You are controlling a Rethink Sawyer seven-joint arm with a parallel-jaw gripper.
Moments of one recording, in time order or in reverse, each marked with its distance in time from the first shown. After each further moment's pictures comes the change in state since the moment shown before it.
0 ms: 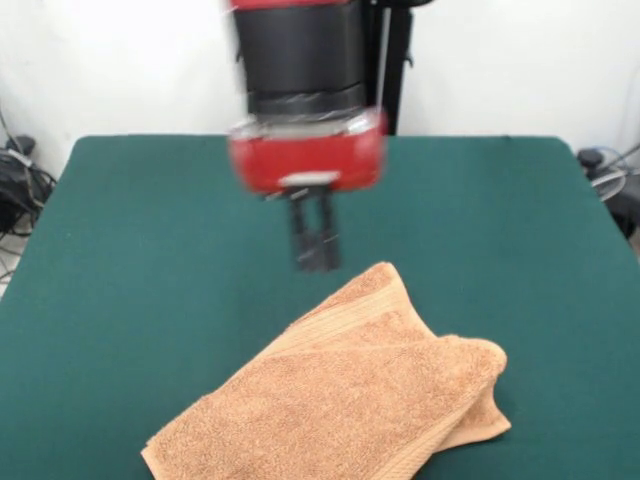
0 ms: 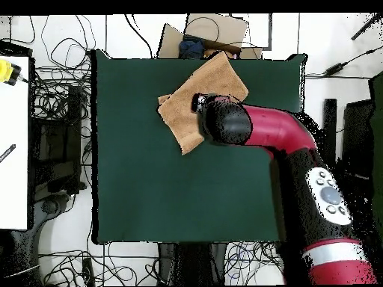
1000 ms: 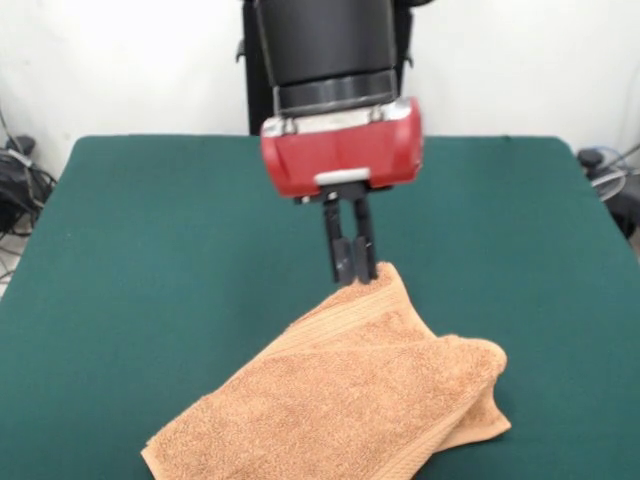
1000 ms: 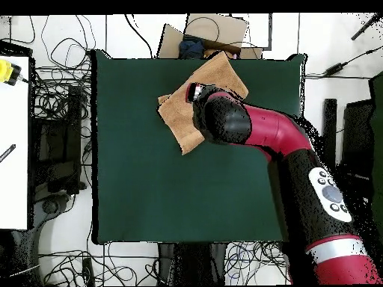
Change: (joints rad) arm -0.055 0.031 0.059 0.036 0.085 -0.145 0.000
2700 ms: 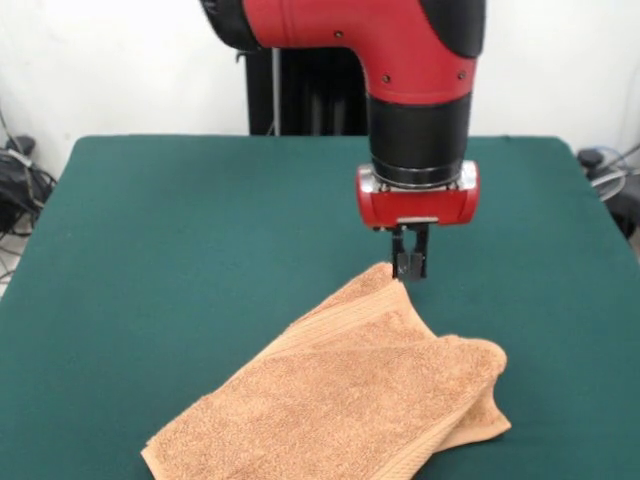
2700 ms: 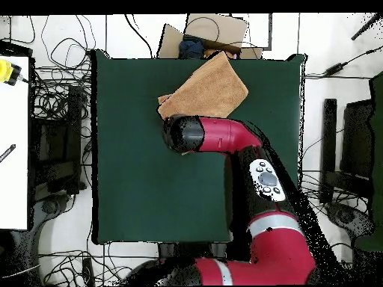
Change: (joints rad) arm 0.290 0.112 -0.268 -0.046 -0.012 0.182 0.000
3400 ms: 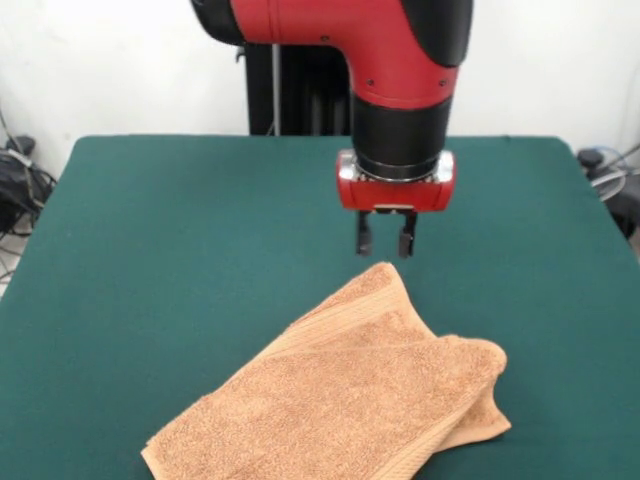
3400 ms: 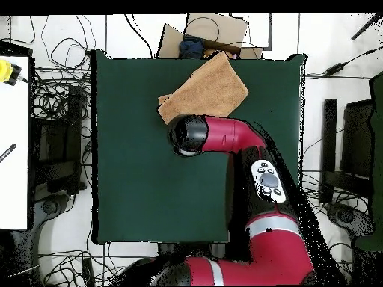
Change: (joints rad) arm 0.009 0.008 -0.055 -0.031 0.017 0.148 0.000
